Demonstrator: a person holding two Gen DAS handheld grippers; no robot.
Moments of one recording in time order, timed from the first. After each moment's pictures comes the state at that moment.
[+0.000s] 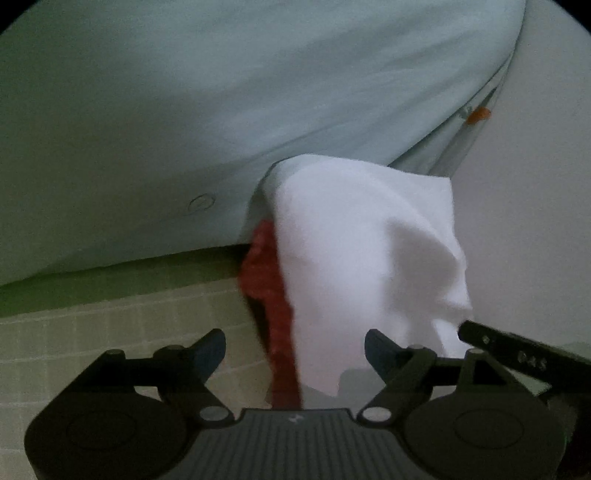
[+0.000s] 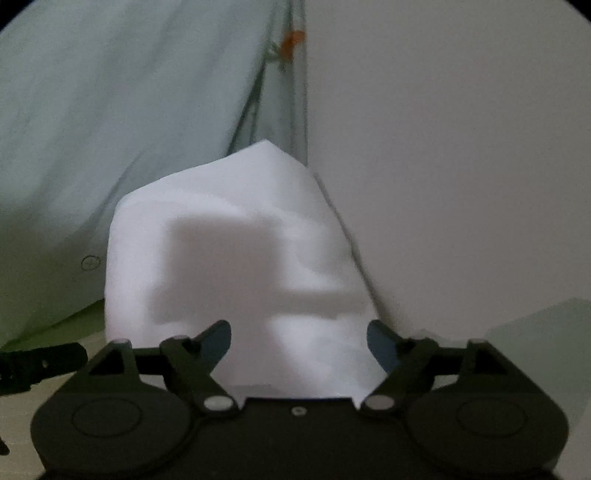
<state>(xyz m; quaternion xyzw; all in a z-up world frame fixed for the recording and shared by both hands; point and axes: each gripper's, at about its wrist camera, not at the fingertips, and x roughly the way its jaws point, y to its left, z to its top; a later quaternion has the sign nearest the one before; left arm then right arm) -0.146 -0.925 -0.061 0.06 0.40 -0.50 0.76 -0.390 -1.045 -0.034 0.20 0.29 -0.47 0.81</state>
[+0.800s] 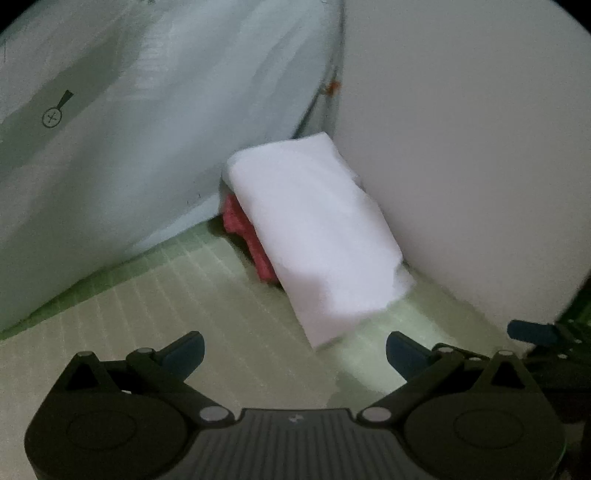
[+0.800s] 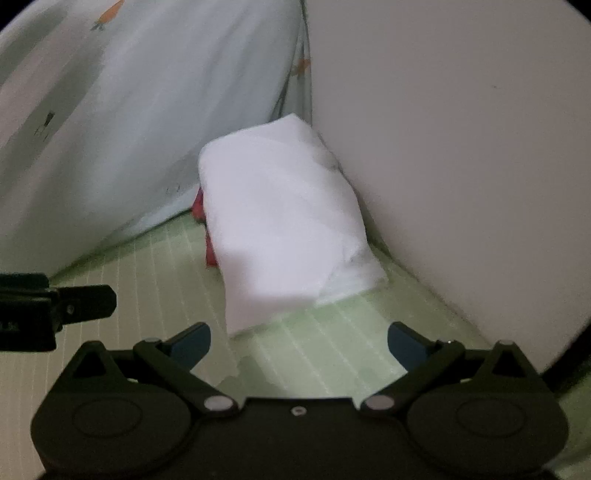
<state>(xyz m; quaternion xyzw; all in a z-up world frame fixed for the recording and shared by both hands) -0.276 -0.725 -0.007 0.18 0.29 -0.57 0.74 -0.454 -0.799 -0.019 0.19 0.28 -0.49 0.80</state>
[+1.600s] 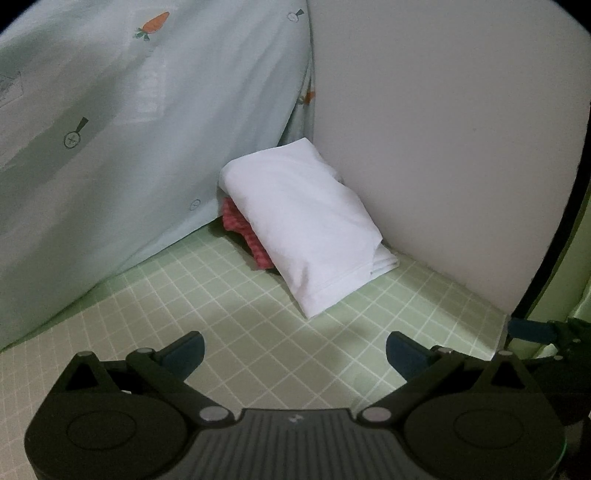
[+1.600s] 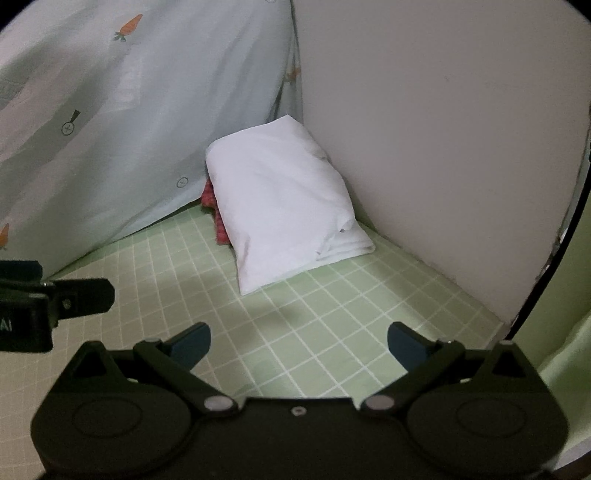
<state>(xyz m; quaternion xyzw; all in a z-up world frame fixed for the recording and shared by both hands) -0.301 -0.664 0.005 0.20 0.26 -0.59 0.74 -0.486 -0.715 -0.010 0.20 0.25 -0.52 0.79</state>
